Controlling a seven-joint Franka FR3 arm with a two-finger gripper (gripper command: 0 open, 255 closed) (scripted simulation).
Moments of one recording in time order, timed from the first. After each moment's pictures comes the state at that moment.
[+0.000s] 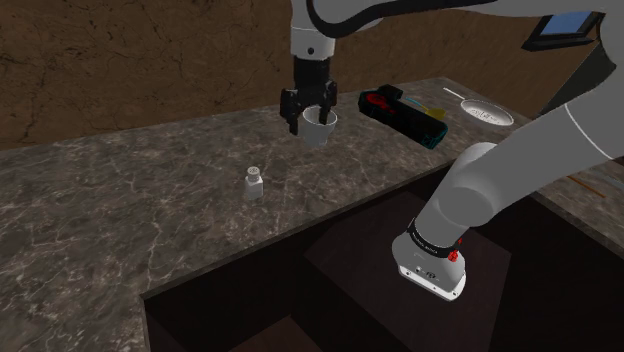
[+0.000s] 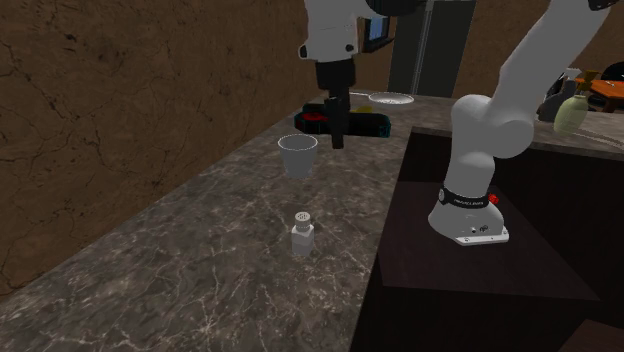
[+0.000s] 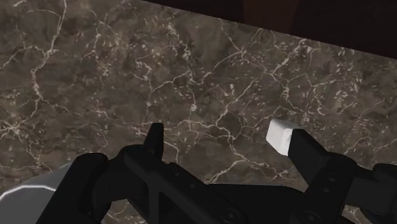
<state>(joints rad) 0.03 -0.42 0.26 -2.30 0.18 1.76 0.38</state>
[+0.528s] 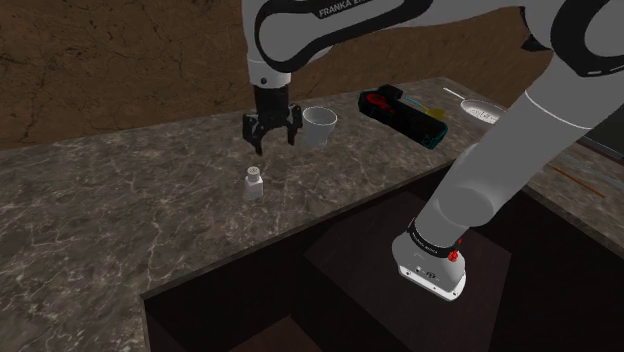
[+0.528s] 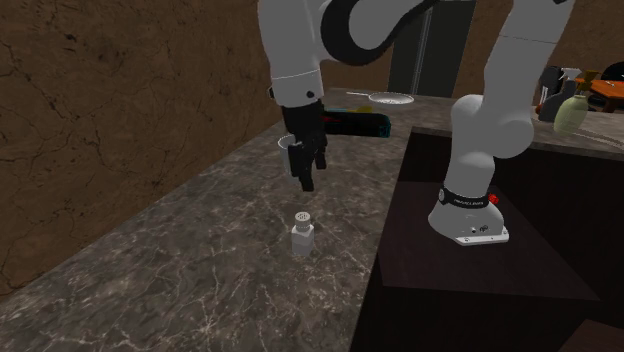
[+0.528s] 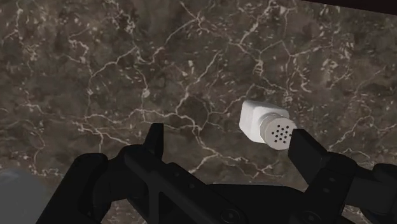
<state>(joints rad) 0.04 -0.13 0.35 -2.18 0.16 1.91 0.55</state>
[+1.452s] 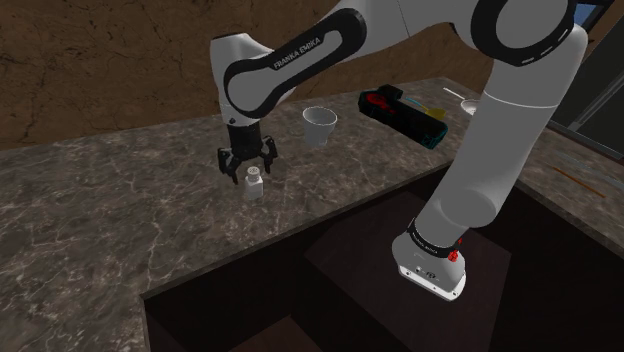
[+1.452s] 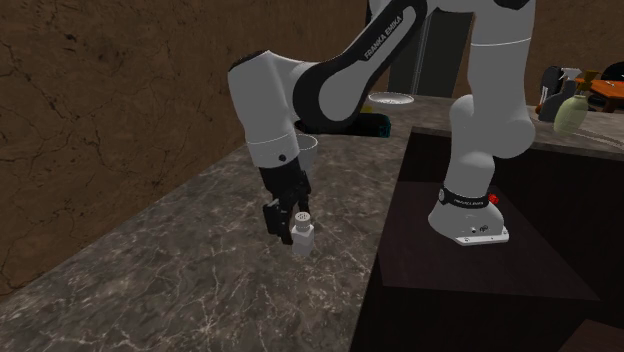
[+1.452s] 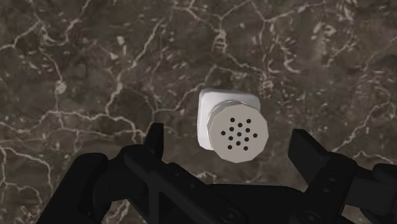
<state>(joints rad) 0.08 0.17 0.39 -2.09 0.09 2.08 0.71</state>
